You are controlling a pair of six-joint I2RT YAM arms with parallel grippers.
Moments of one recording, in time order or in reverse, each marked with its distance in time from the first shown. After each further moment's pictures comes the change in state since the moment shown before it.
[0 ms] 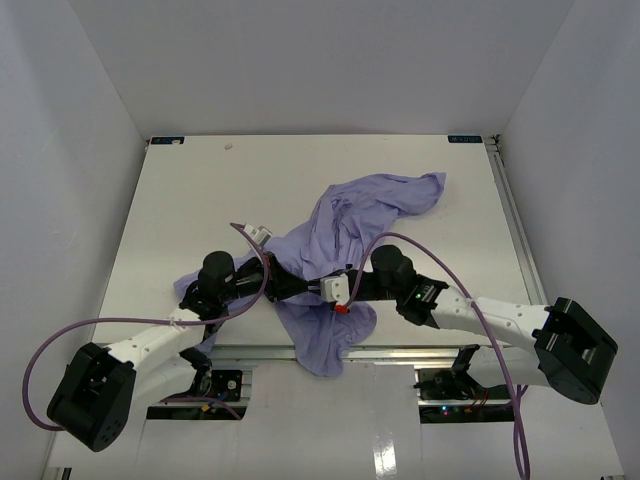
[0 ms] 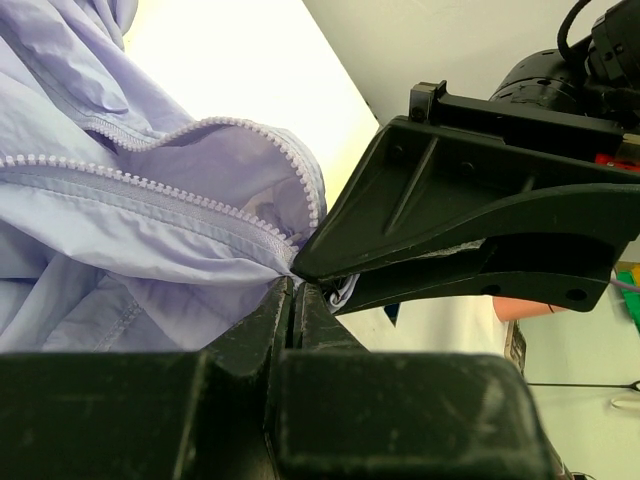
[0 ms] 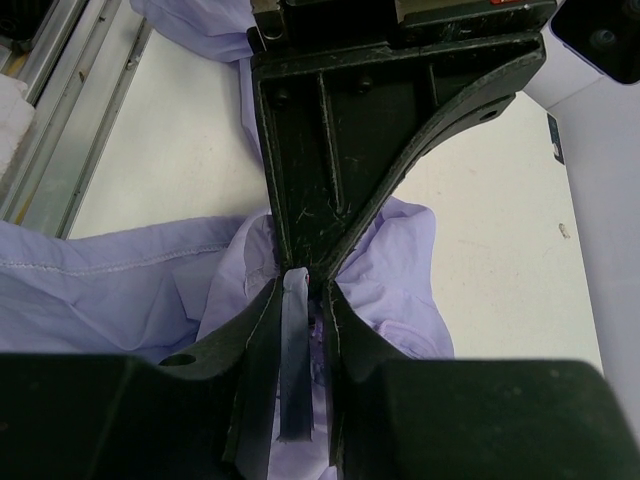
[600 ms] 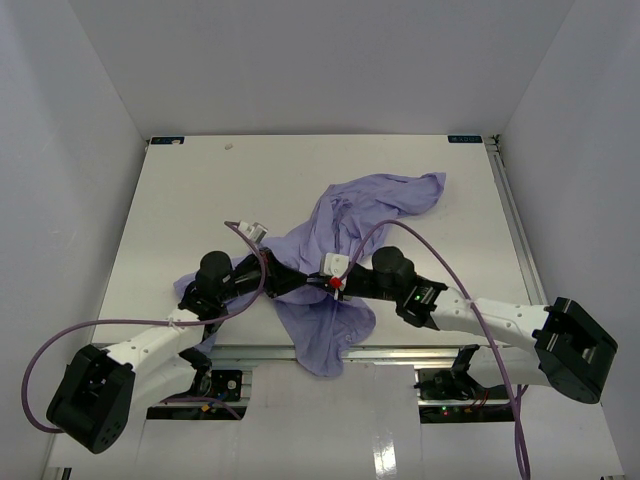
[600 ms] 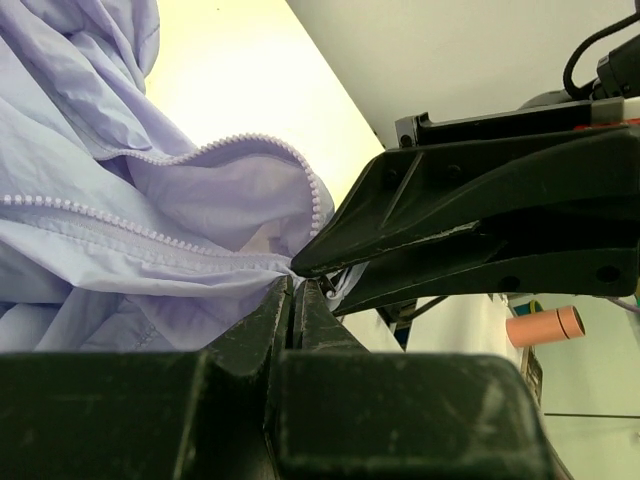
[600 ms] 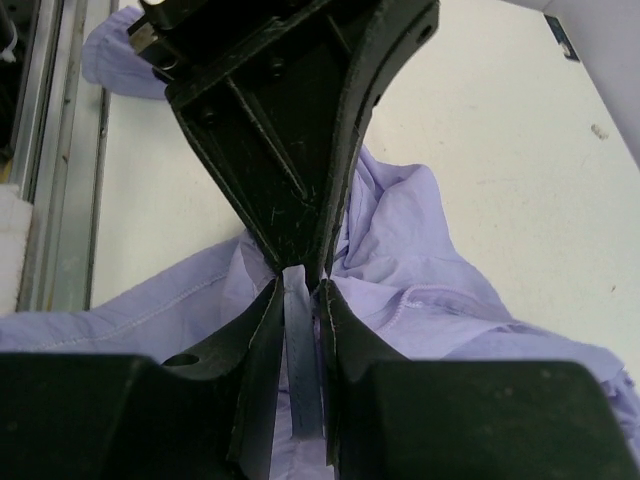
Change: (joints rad) left arm 0.006 -0.011 0.000 0.035 -0.050 0.000; right arm 0.017 -0.001 -0.003 0.078 0.177 0.352
